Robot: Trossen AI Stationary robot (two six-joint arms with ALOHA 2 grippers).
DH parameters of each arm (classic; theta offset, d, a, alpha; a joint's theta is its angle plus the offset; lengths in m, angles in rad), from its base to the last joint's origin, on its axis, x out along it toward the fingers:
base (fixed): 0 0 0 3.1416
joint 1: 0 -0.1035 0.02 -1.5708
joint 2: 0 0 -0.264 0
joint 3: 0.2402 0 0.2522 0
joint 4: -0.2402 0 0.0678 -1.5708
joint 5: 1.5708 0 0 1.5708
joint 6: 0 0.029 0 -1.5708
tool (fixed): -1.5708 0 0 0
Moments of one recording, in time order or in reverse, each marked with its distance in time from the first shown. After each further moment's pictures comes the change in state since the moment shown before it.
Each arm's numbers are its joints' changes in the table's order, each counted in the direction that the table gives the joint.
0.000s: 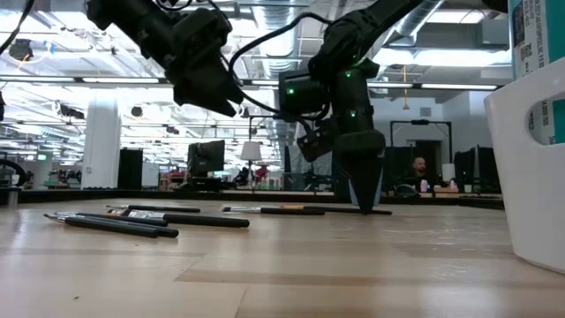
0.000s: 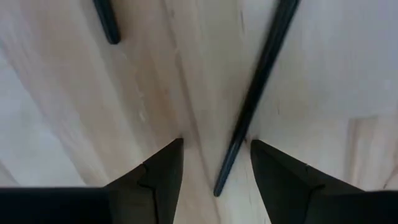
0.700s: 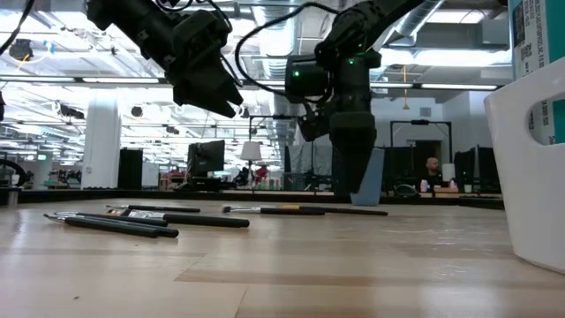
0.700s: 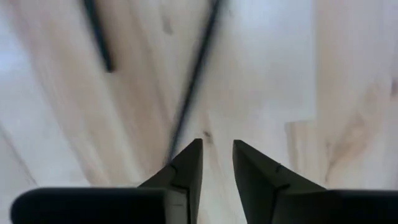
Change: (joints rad) left arm 0.000 0.000 0.000 -0.006 0.004 0.001; right arm 0.055 0.100 -0.006 0.033 0.015 -0.023
